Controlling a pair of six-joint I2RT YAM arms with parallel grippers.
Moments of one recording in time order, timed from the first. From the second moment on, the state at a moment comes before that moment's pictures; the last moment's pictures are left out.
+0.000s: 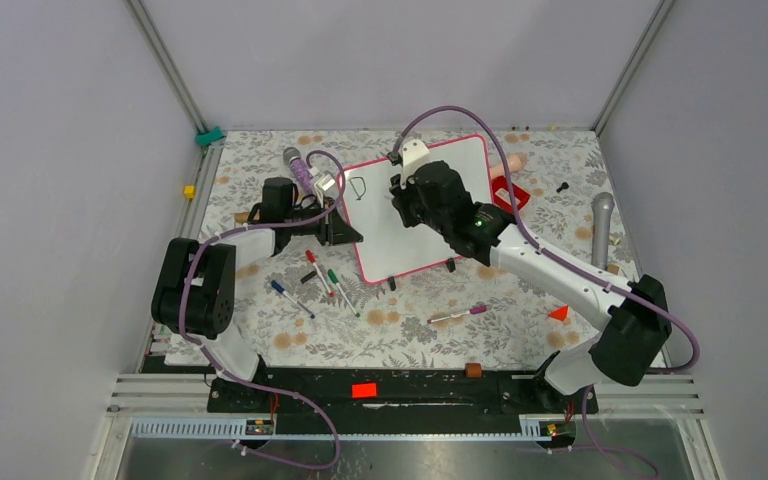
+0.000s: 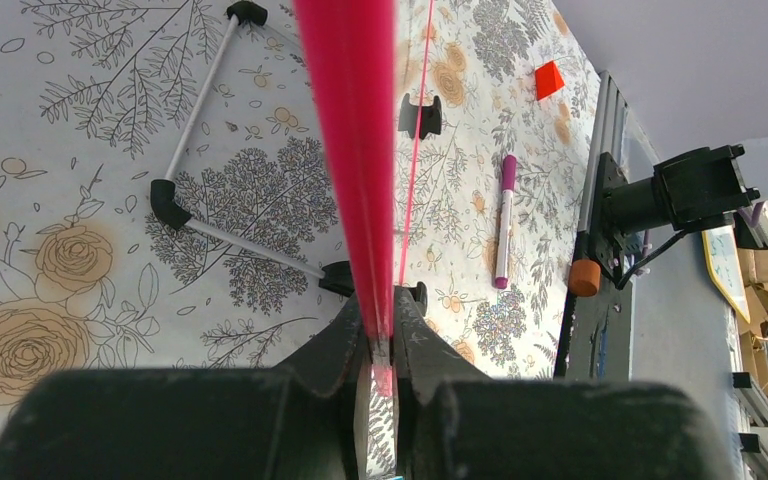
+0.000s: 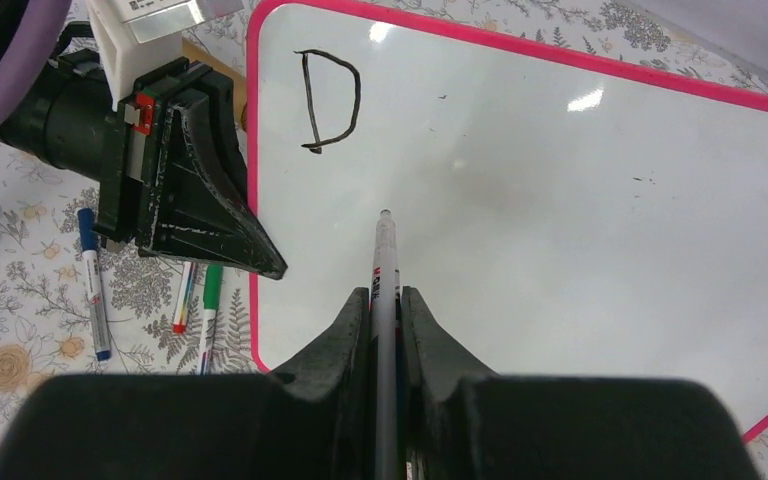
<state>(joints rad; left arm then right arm) -0.16 1.68 0.85 0.22 1.08 -0.17 0.81 1.48 1.30 -0.26 0.20 0.09</state>
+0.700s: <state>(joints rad) -0.15 1.69 0.80 0.36 1.08 -0.25 0.80 1.46 1.29 -0.21 0.19 0.07</state>
